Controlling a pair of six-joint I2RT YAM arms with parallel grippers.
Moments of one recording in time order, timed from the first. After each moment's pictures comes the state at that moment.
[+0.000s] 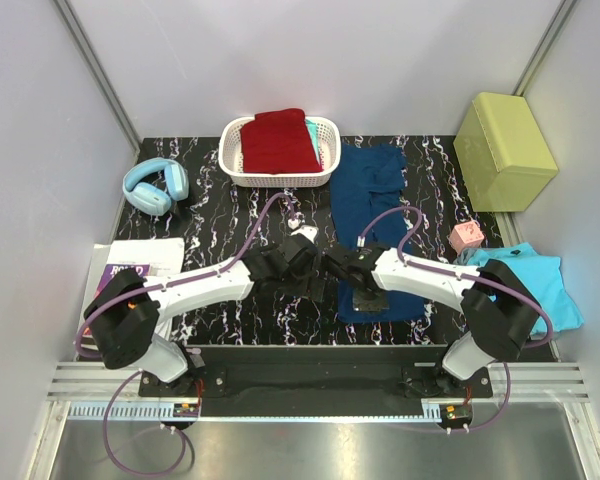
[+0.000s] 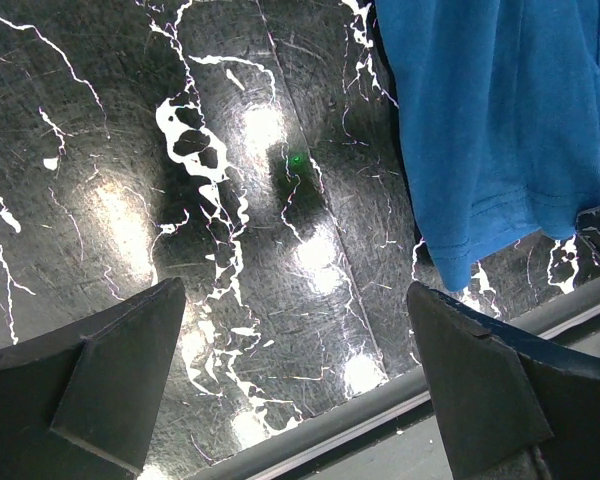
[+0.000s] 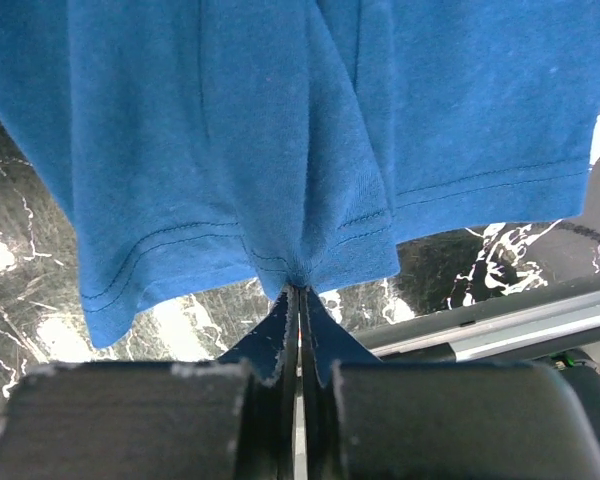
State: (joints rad) left arm -0.95 1.50 0.95 -0.42 -0.14 -0.62; right arm 0.89 1.57 0.99 -0.99 0.33 0.98
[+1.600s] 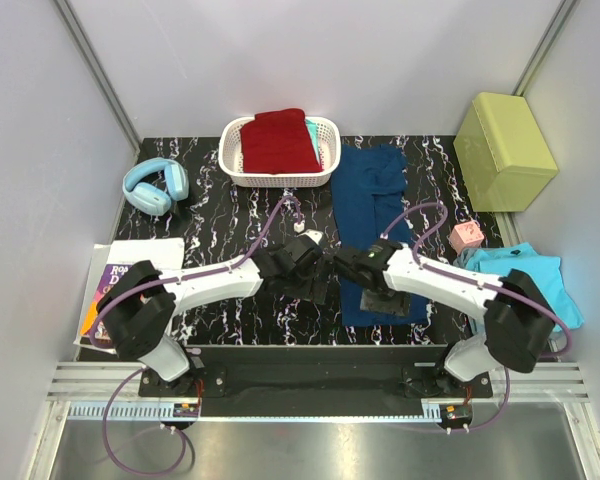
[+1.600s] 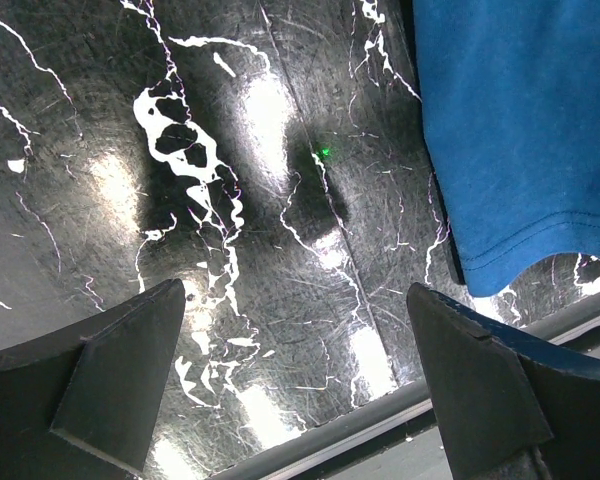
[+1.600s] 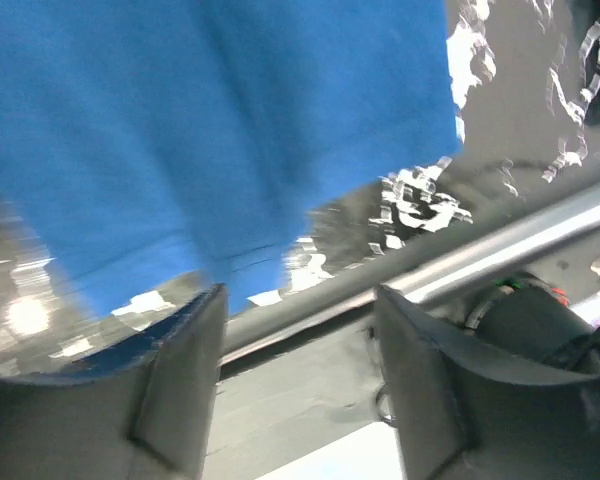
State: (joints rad) left arm -0.95 1.57 0.97 -0.43 -0.10 -0.61; right arm 0.89 1.49 1.01 -1.23 0.39 1.19
